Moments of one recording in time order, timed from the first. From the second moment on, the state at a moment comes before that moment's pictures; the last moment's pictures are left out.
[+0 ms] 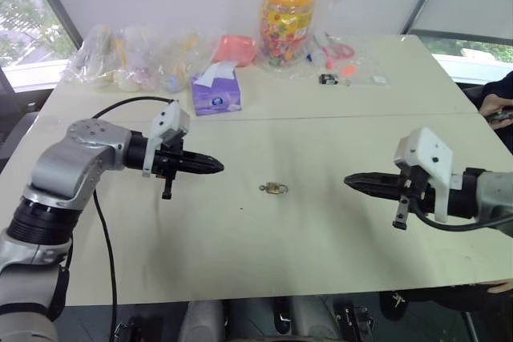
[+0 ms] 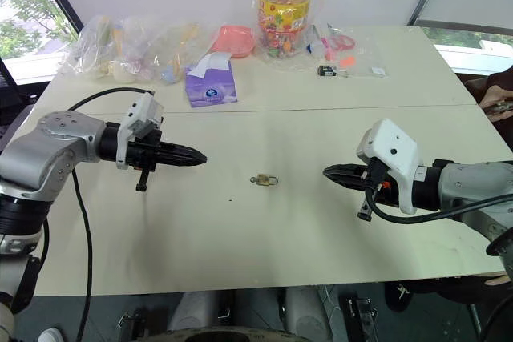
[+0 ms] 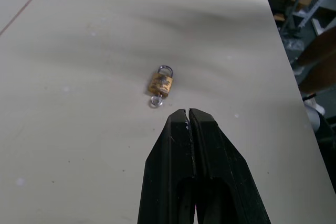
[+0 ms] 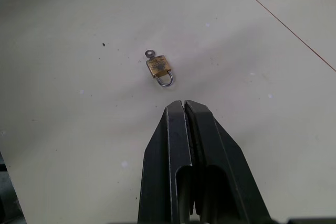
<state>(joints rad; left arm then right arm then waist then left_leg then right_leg) -0.60 0.85 -0.14 -0.11 -0.51 0.66 -1.32 -0.11 -1.08 -0.36 -0.74 0.81 0.98 0.81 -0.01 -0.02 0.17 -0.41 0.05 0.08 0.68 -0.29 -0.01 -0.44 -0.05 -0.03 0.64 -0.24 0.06</state>
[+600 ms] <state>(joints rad) -0.62 0.82 -0.14 -0.13 -0.53 0.72 -1.28 -0.14 -1.08 -0.34 -0.72 0.81 0.95 0.81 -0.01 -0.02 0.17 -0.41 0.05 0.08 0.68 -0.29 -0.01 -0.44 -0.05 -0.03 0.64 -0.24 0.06</state>
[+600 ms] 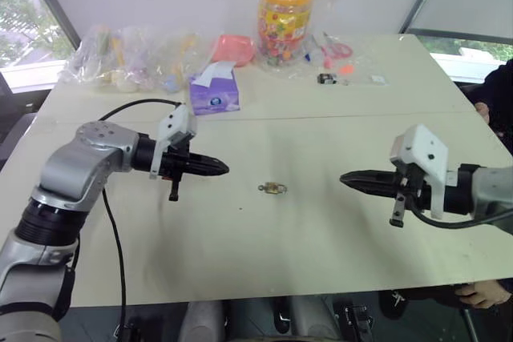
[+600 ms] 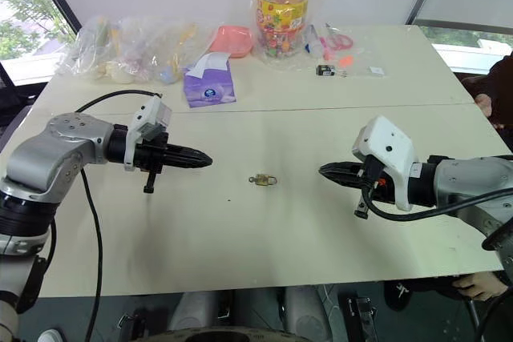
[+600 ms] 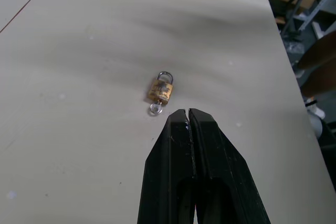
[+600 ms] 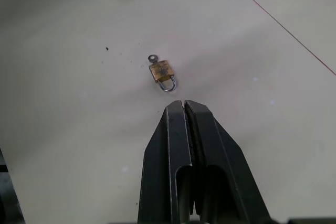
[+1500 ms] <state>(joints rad) -0.60 0.81 -0.15 -0.08 -0.48 0.62 -1.33 -0.46 -0.97 0.09 -0.48 0.62 0.82 0.91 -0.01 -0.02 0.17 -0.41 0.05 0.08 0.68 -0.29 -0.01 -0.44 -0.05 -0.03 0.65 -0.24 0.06</state>
